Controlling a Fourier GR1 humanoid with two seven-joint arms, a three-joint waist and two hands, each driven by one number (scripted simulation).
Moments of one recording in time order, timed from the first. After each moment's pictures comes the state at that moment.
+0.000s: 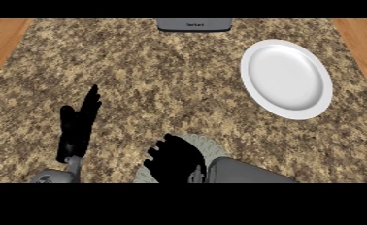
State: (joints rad) left arm -0.06 0.28 -0.20 -1.43 0.12 0.32 0.19; right arm -0.69 -0.15 1.00 -1.56 0.58 0.80 0.44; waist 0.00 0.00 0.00
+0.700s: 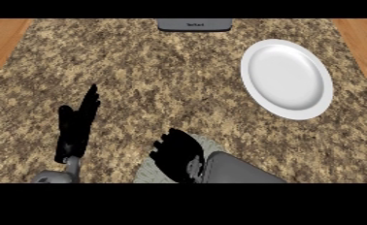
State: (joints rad) left arm -0.04 0.25 -0.16 -1.47 0.06 0.28 0.22; right arm -0.63 -0.08 0.92 -1.46 0.79 0.89 0.32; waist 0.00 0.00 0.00
